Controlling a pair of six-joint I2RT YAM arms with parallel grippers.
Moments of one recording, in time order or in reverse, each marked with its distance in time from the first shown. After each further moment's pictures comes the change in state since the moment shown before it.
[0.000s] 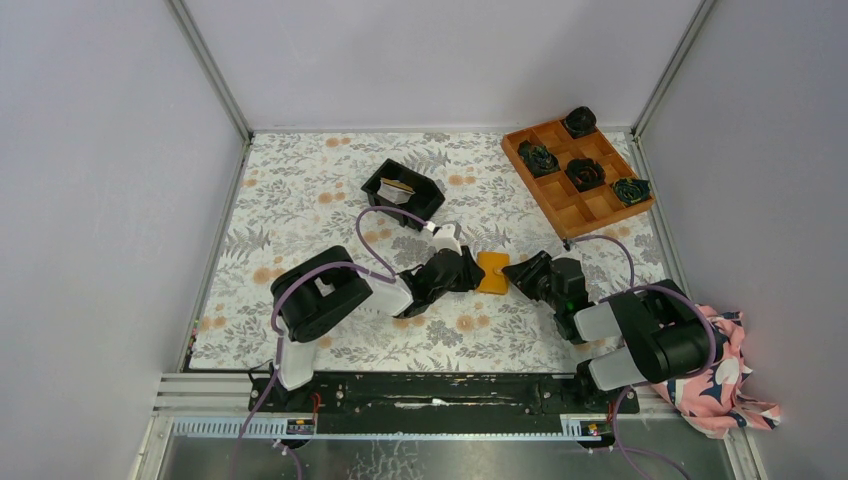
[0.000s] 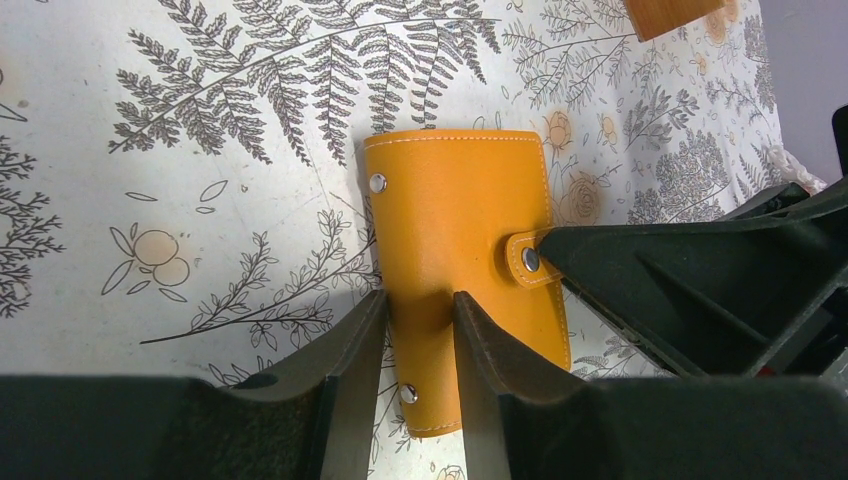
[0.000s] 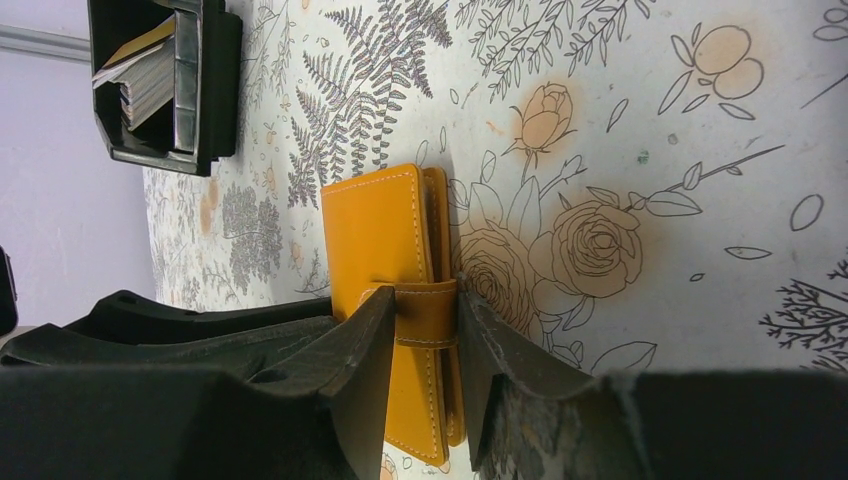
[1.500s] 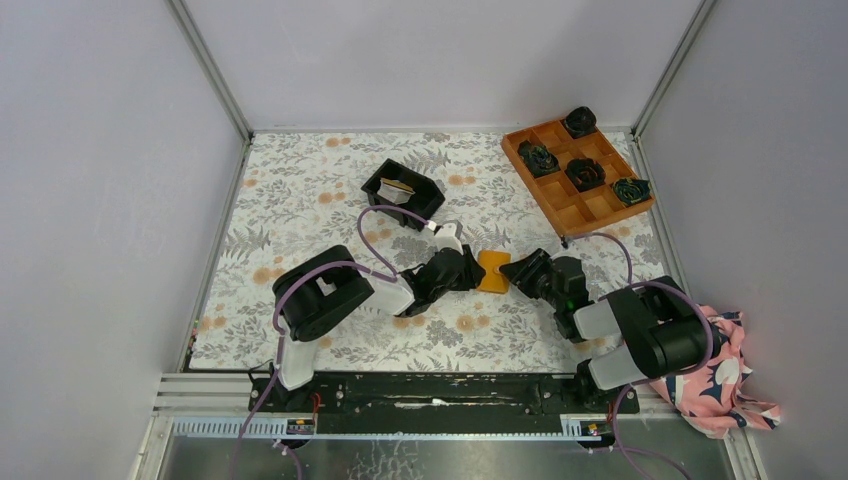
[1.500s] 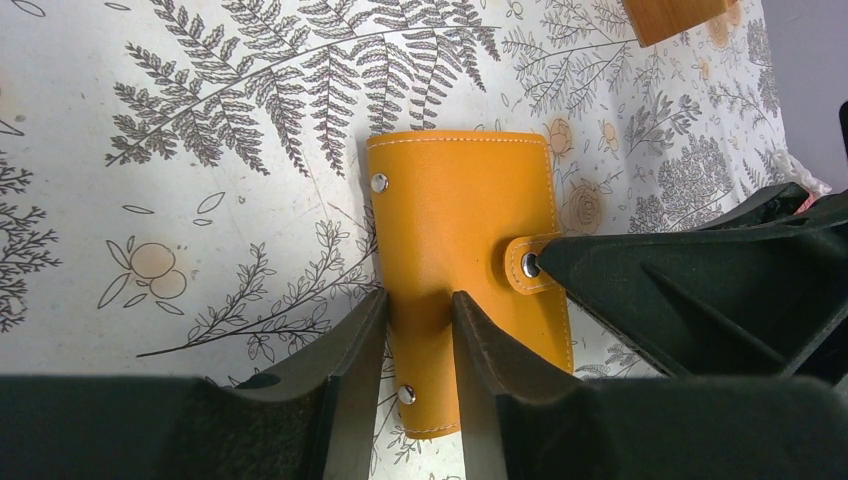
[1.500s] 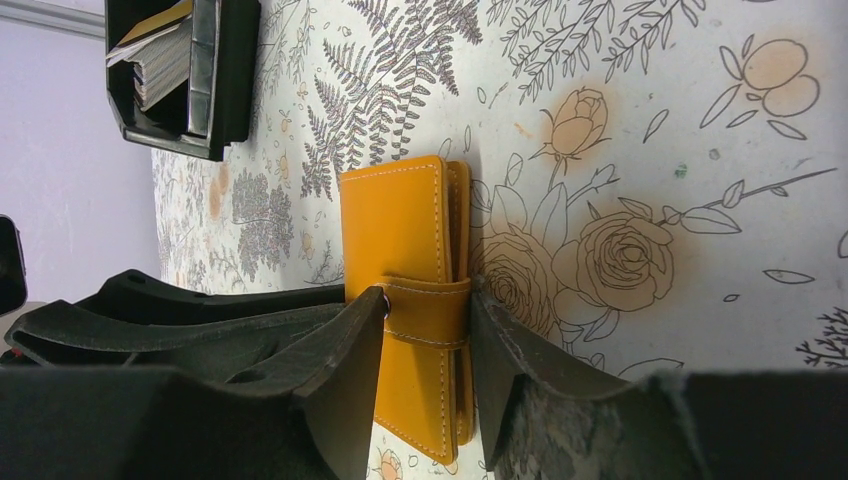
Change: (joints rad) left arm 0.000 0.010 0.016 -0.006 0.000 0.007; right arm -0.006 0.018 0.004 0.035 -0.048 -0.024
